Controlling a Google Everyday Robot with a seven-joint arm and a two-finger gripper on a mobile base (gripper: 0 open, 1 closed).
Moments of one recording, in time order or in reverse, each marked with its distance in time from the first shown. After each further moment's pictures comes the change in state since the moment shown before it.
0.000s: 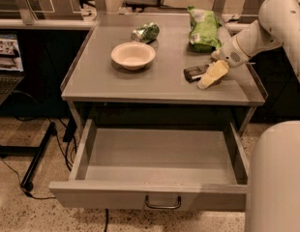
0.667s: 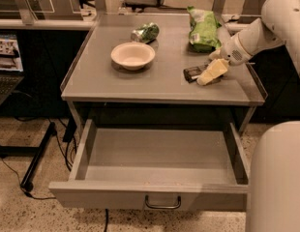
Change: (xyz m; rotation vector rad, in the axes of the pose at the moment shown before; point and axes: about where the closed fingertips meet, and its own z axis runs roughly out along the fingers) arm 0.000 0.000 0.000 0.000 0.000 0.000
